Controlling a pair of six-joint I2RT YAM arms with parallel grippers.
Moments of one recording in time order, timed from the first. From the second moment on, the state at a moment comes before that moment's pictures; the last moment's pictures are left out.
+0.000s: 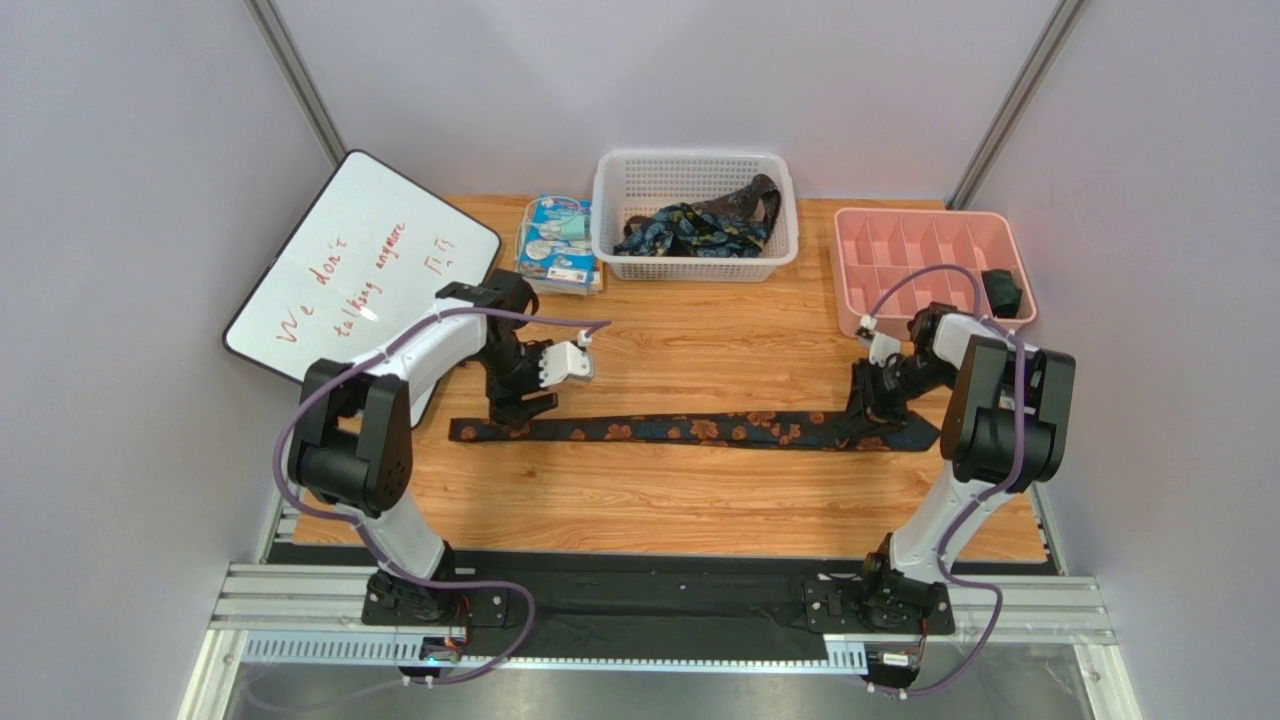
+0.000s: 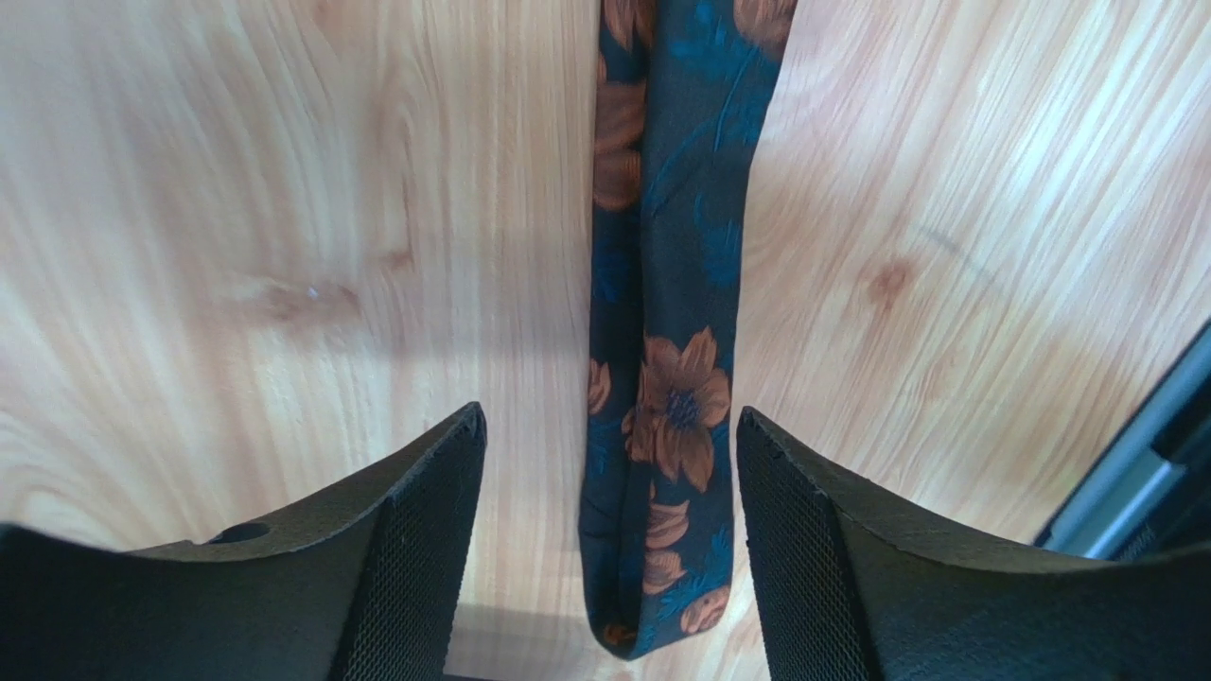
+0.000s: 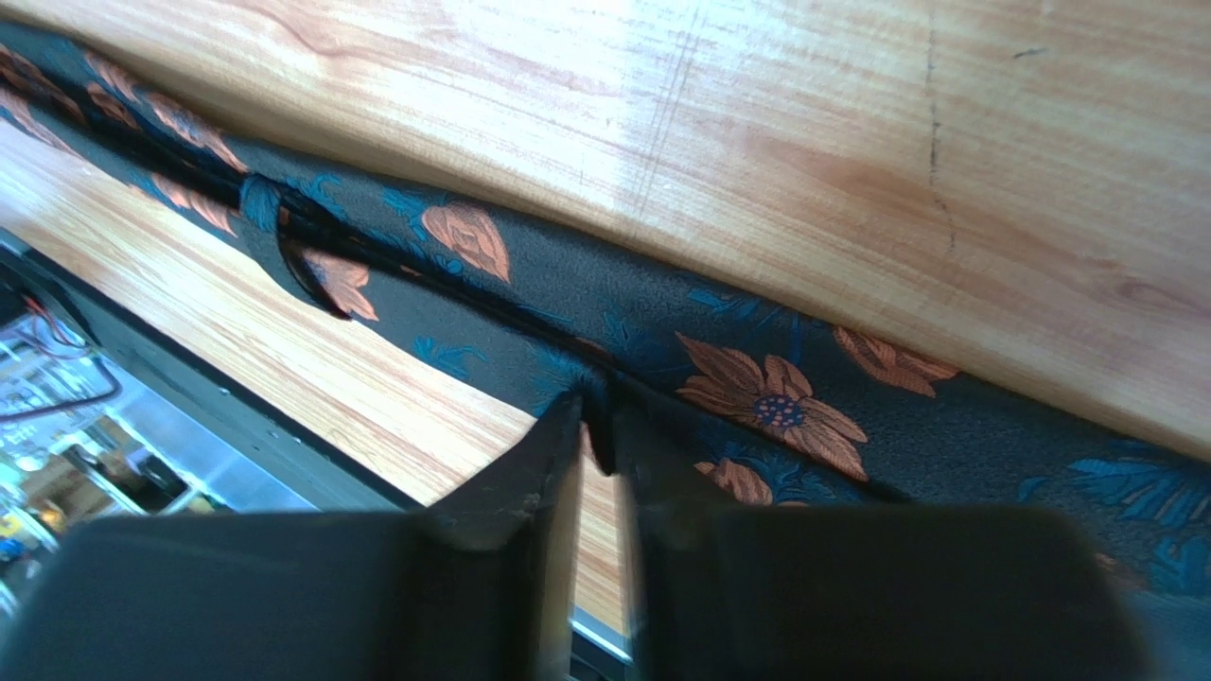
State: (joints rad) left arm -0.28 1.70 1.19 -1.01 0.29 1.15; right arm -0.27 1.83 1.09 -0.93 -0.54 -0.32
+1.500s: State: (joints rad) left arm -0.14 1.24 1.14 -0.75 0.55 0.30; right arm -0.16 1.72 1.04 -0.96 -0.20 -0.70
